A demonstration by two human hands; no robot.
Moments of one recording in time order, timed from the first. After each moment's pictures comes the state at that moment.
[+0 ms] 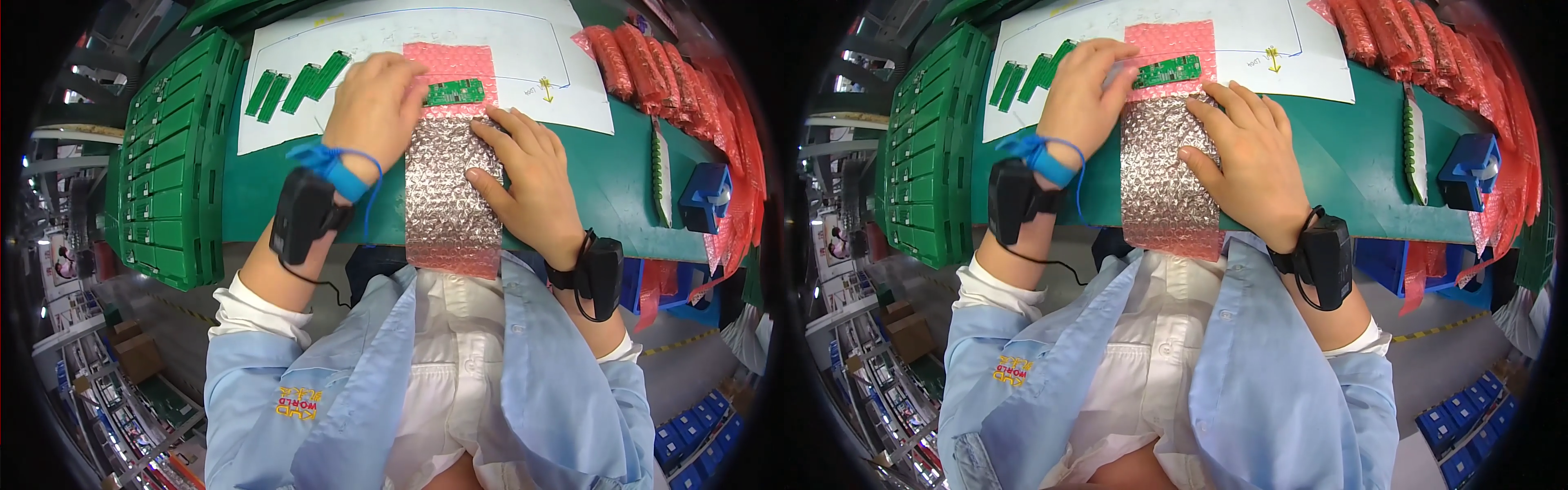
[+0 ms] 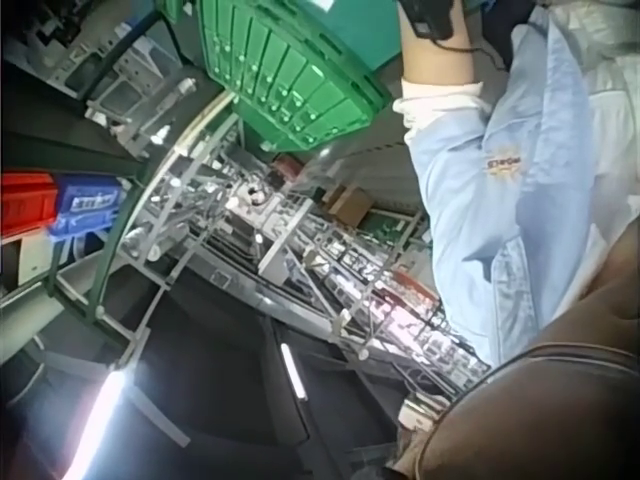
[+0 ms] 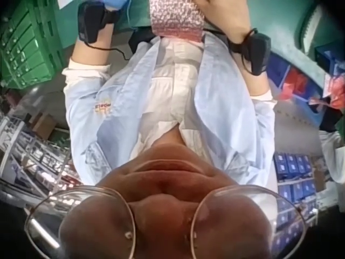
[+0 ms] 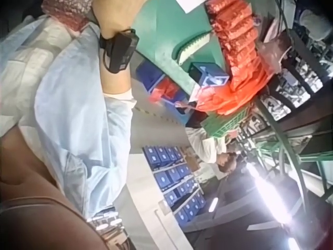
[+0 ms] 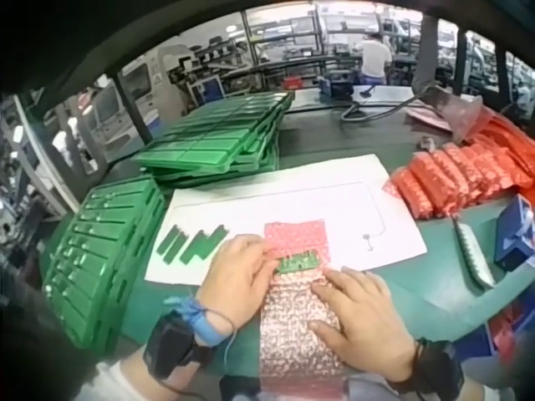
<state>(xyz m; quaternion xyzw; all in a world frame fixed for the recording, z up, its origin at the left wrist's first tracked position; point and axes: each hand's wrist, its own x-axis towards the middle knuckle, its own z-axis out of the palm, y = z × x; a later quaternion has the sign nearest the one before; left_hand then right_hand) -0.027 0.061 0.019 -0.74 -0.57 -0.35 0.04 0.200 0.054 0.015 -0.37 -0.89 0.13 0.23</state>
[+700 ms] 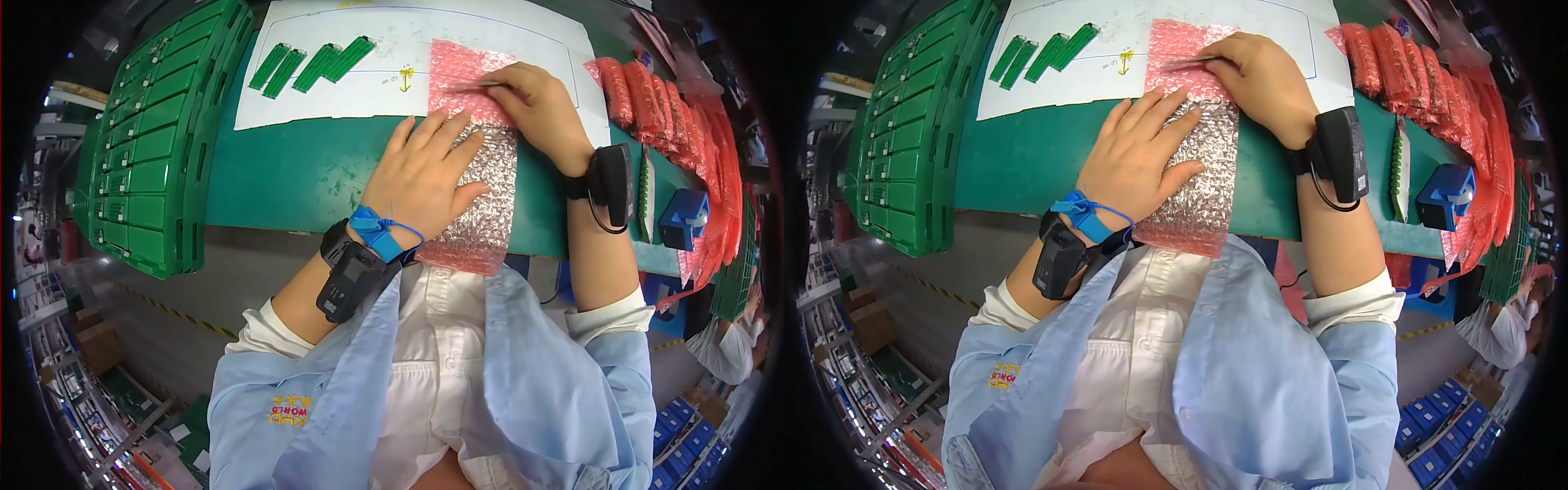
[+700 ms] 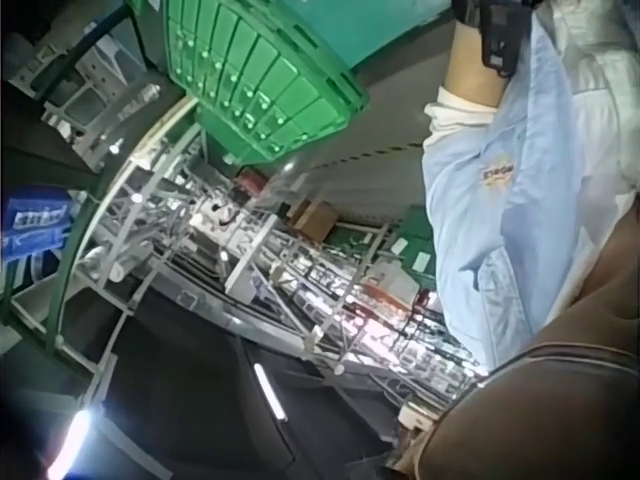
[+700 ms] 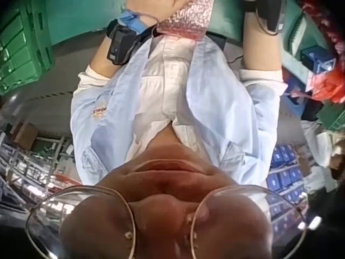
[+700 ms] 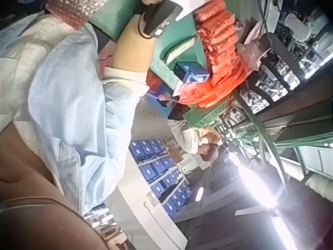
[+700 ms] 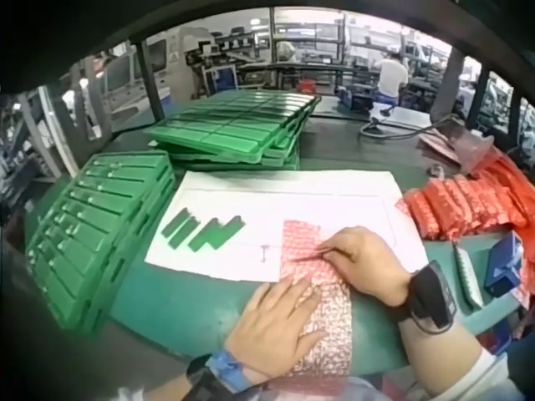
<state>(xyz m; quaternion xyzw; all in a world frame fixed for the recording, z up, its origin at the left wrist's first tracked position) -0.051 -0.040 0.000 -0.76 -0.58 -0.28 -0.01 0.104 0.121 0.019 -0.24 -0.93 0.15 0.22</state>
